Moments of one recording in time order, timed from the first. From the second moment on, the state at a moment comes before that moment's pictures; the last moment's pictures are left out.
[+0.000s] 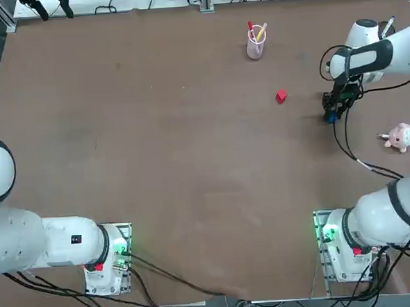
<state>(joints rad) -0.09 0.28 -0.02 -2.36 -0.09 2.32 0.04</state>
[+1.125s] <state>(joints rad) 0.07 0.34 0.00 -2.09 0.02 2.15 0.04</state>
